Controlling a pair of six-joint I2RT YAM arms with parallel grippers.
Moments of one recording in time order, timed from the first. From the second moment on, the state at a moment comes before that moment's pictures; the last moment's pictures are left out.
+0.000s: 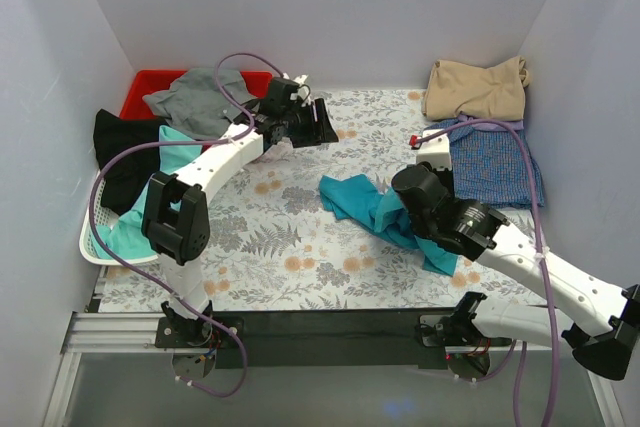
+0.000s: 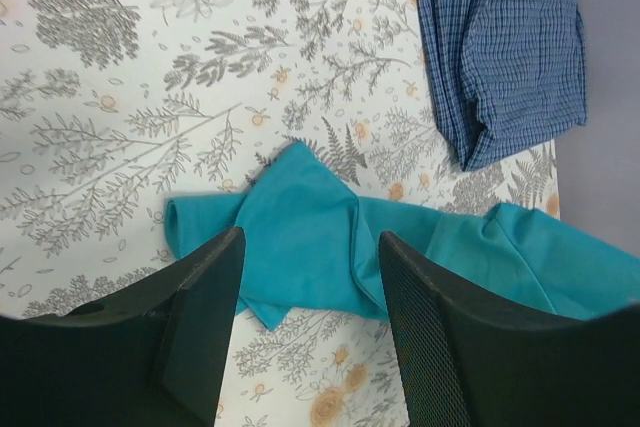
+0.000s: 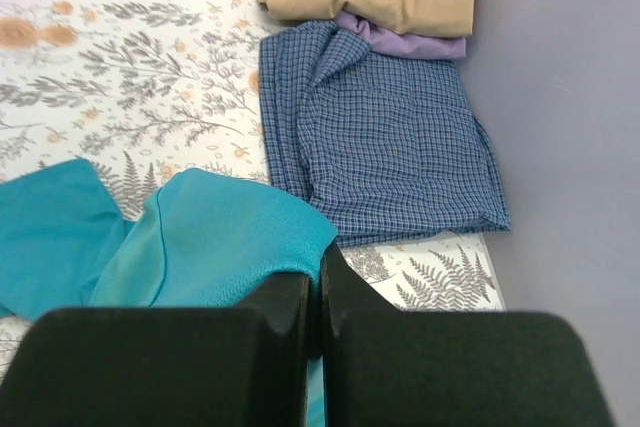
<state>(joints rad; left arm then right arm) -0.48 1.86 1.61 -0.39 0.30 -0.56 0.94 0.98 1.01 -0.64 1.09 0.25</state>
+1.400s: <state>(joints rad) -0.62 2.22 1.67 -0.24 0.38 -0.46 0.76 1.04 0.96 -0.61 0.94 0.30</state>
